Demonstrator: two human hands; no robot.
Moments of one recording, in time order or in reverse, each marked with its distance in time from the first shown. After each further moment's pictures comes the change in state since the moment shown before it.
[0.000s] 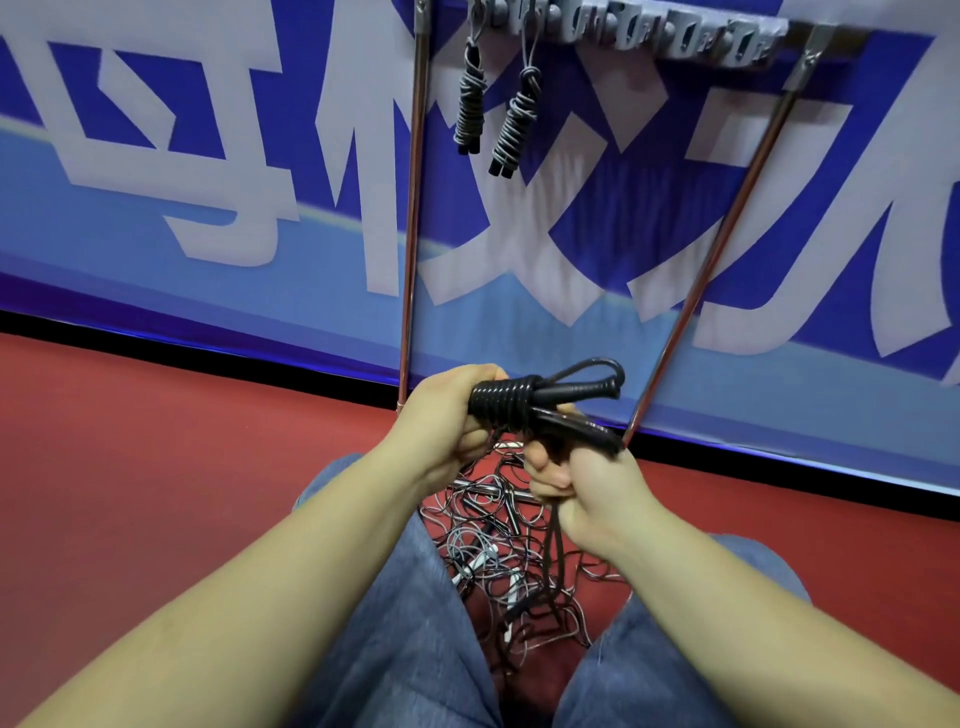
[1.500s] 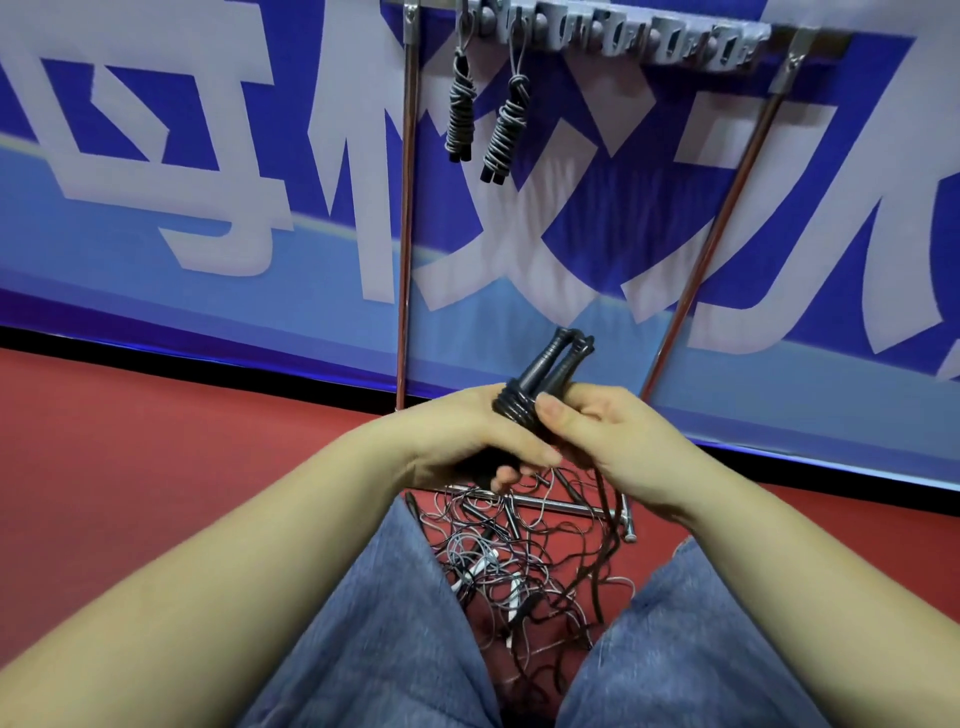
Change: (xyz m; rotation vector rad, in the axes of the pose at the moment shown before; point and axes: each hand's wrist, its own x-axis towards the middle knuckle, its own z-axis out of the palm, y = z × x) left_hand -0.010 0.023 0.006 0.409 -0.595 -0.172; right_hand -0.010 -0.044 -0.013 -0.825 -0.286 -0.252
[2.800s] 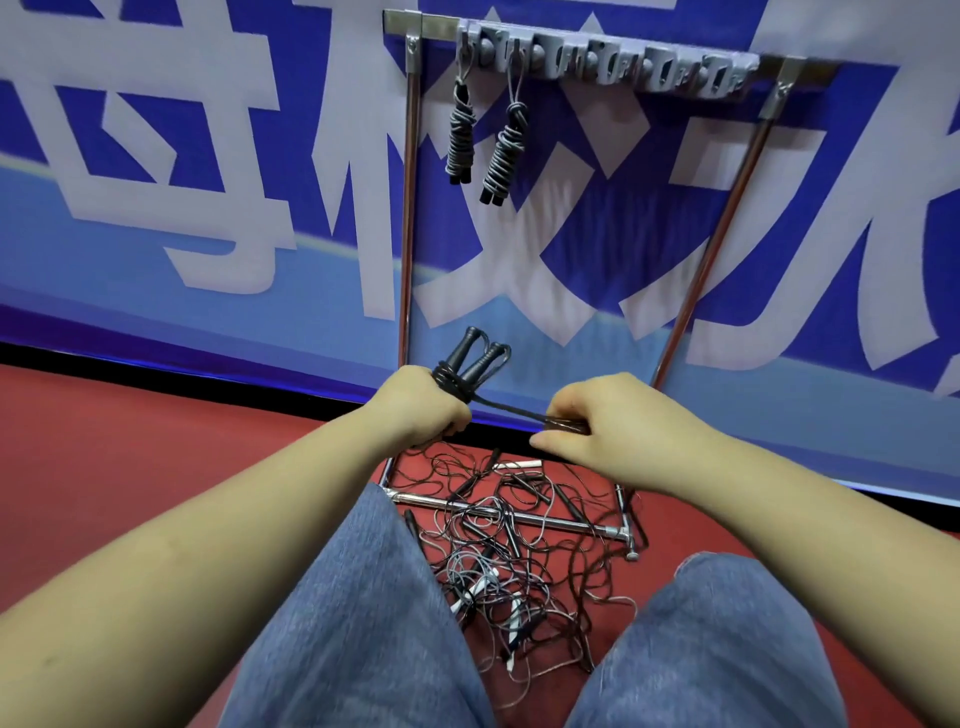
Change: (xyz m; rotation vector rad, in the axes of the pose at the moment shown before) left_hand 0.020 -0.005 -0.053 0.463 0.766 -0.208; right_hand 0.010 -0.036 -0.014 -1.099 0.062 0.019
